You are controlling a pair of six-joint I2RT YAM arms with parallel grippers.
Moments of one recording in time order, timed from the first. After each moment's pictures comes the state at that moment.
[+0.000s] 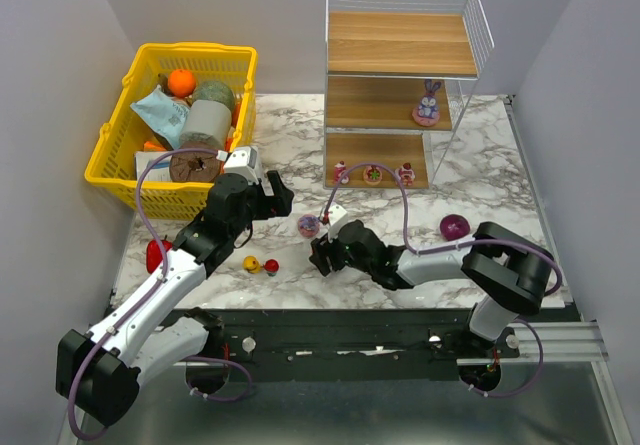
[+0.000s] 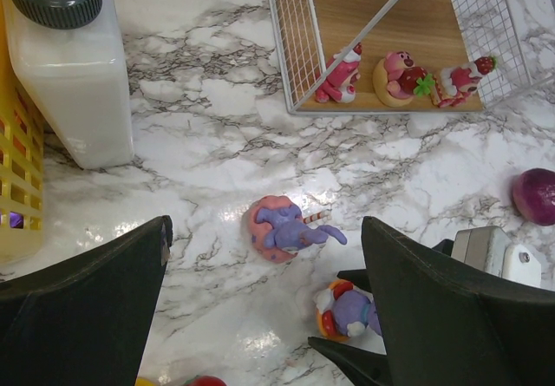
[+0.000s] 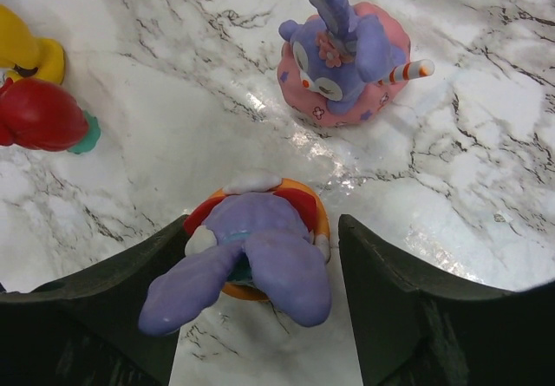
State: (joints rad) left arm -0.49 0.94 0.71 -0.17 -0.11 -0.47; right arm 1.04 1.67 0.65 0.49 0.13 0.23
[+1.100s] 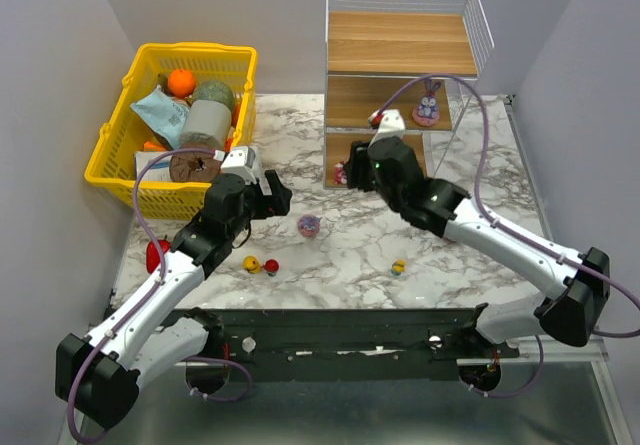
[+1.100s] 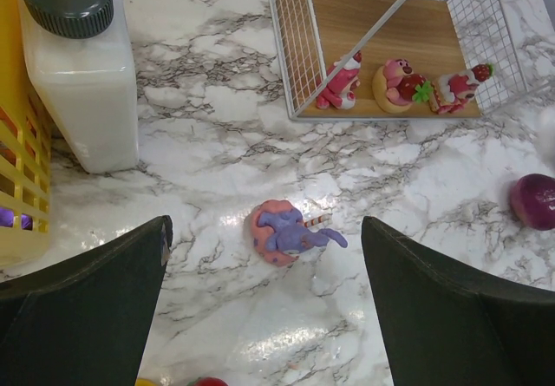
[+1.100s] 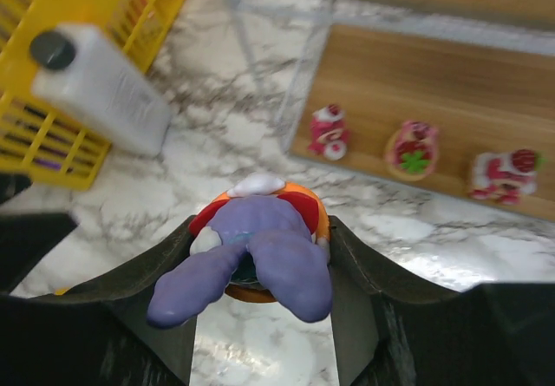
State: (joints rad) left arm -0.48 0.92 0.71 -0.17 -0.11 -0.46; right arm 0.91 1.37 1.20 -0.27 0.49 0.37
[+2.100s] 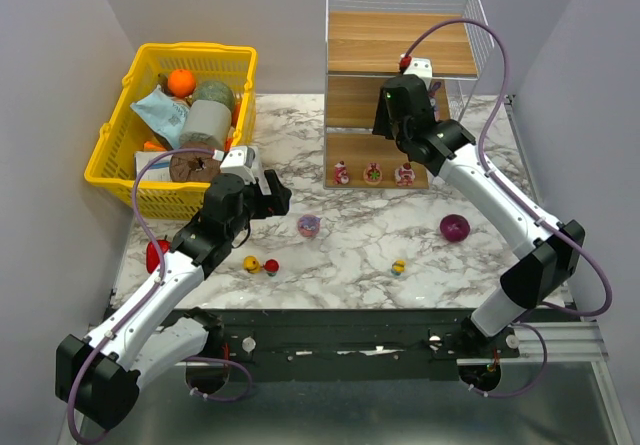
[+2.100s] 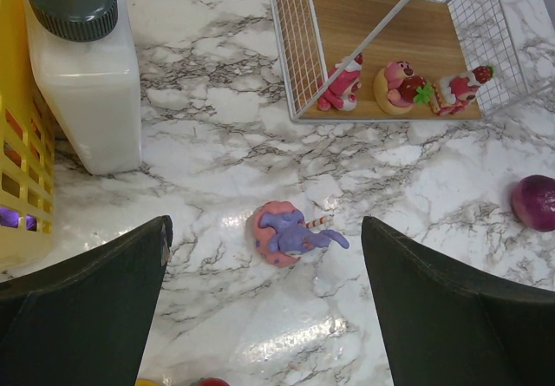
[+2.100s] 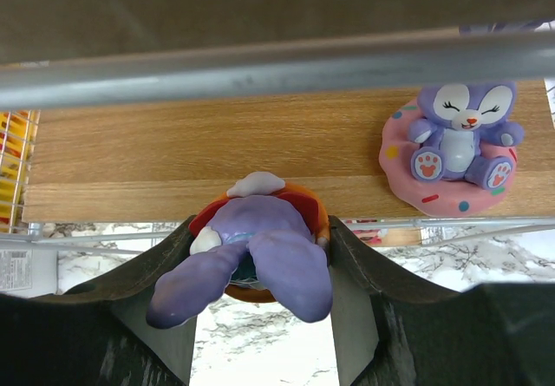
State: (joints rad) left arm -0.48 0.92 0.71 -0.17 -0.11 -0.46; right arm 0.59 1.62 1.67 -0.57 0.55 0.37
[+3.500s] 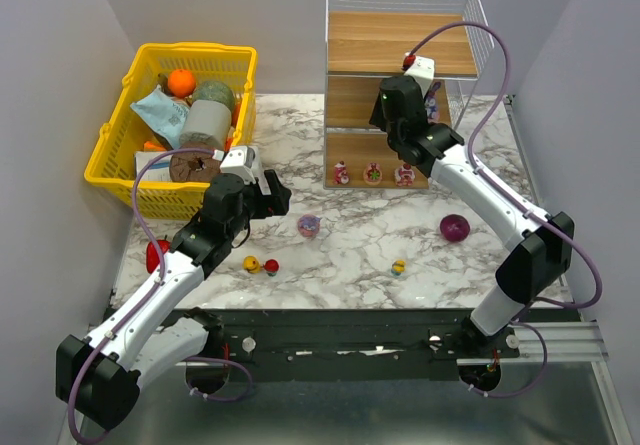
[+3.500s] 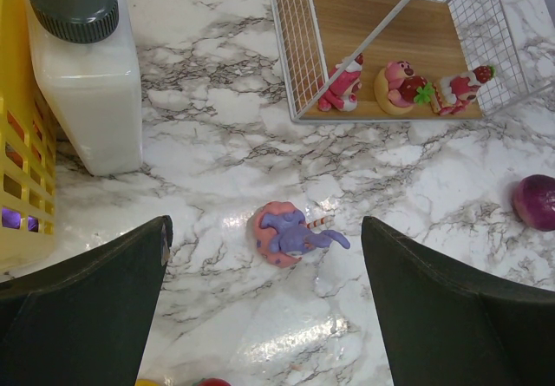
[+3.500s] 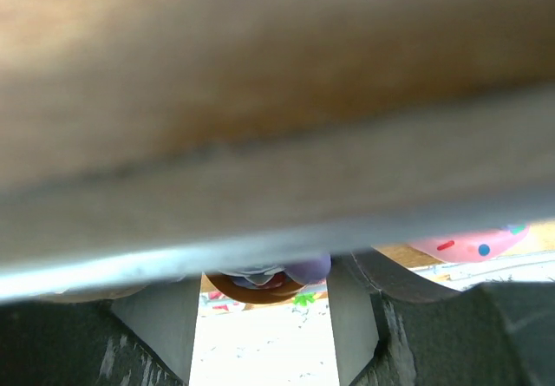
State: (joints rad) left arm -0.47 0.92 0.71 -0.17 -0.11 -0.45; right arm 0.59 1.66 1.62 -0.37 0.65 0.44
